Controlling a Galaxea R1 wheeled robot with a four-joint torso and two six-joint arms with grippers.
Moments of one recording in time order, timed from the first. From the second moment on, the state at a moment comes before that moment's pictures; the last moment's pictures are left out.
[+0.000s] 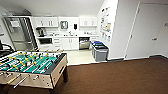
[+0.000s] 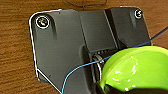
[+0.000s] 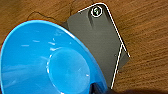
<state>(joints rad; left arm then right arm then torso) 1.52 3.00 -2.69 0.82 -0.01 -0.86 -1.56 2.90 -2.61 -0.14 0.14 0.25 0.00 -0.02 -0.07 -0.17</state>
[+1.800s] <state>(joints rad) 1.52 3.00 -2.69 0.82 -0.01 -0.86 -1.56 2.90 -2.61 -0.14 0.14 0.25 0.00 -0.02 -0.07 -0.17</state>
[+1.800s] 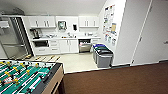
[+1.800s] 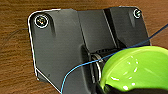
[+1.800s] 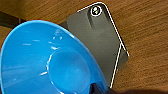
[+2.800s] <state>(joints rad) 1.52 3.00 -2.69 0.82 -0.01 -0.86 -1.56 2.90 -2.61 -0.14 0.14 0.25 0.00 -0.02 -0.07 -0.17</state>
